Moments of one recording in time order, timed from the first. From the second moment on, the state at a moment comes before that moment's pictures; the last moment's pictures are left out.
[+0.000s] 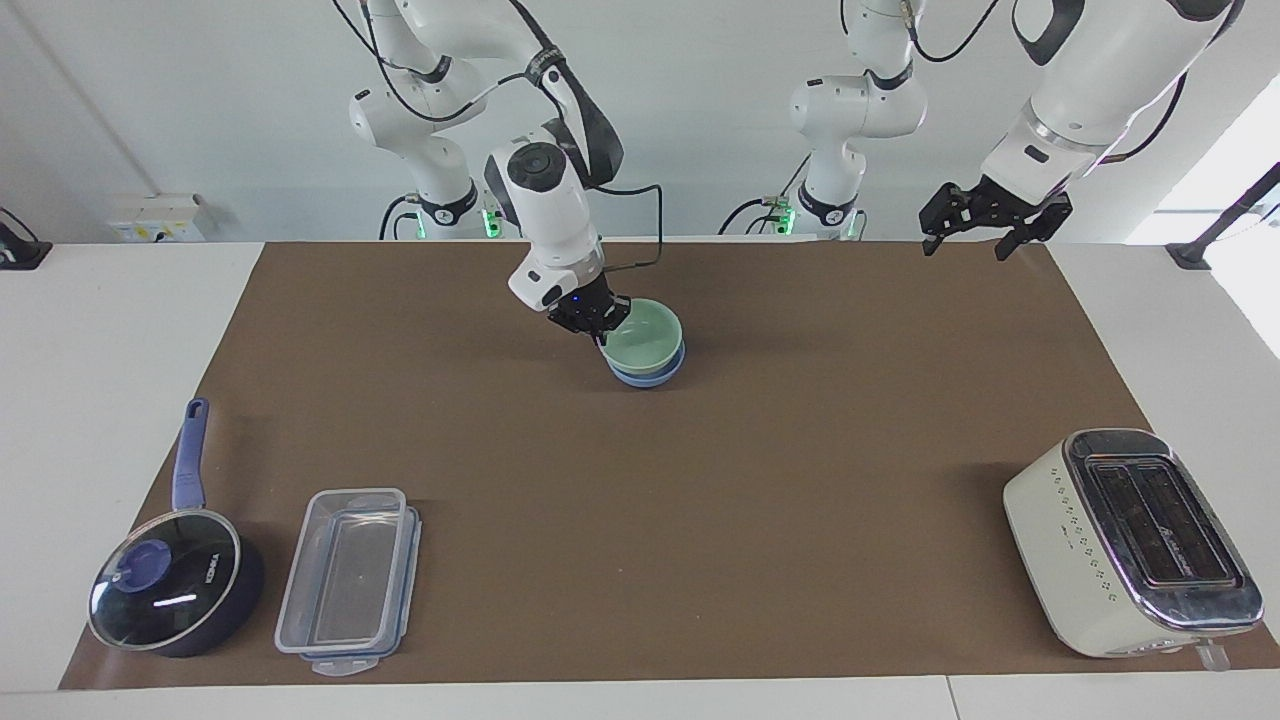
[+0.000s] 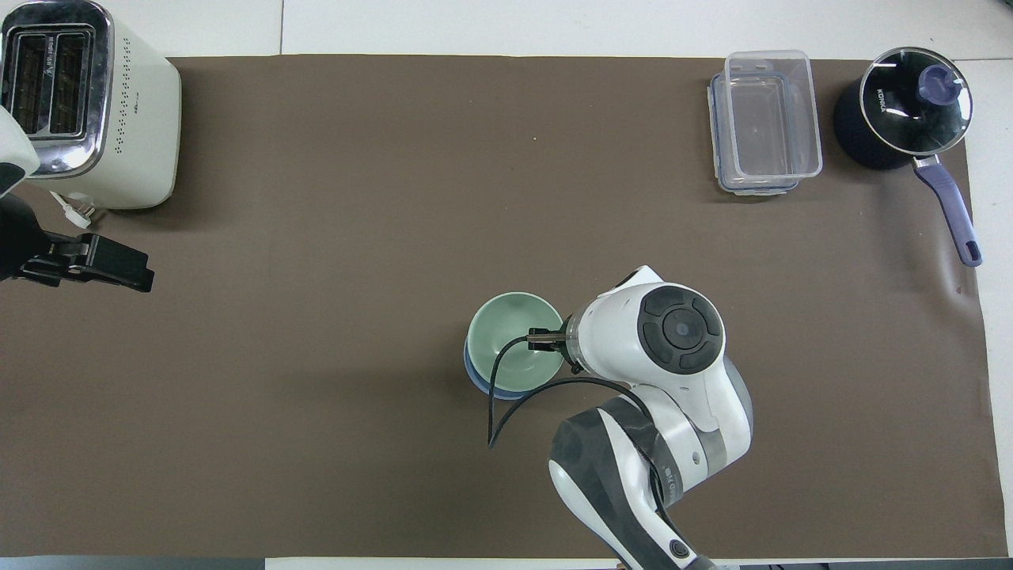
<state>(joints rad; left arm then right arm) -0.11 -0.02 -0.02 -1.56 -0.03 1.42 0.02 0.55 0.05 0.01 -2.18 0.21 2.32 0.50</state>
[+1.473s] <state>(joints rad) -0.08 -0.02 -0.01 -1.56 -0.03 1.42 0.02 0.59 0.06 0.01 -2.23 0.21 2.42 0.45</state>
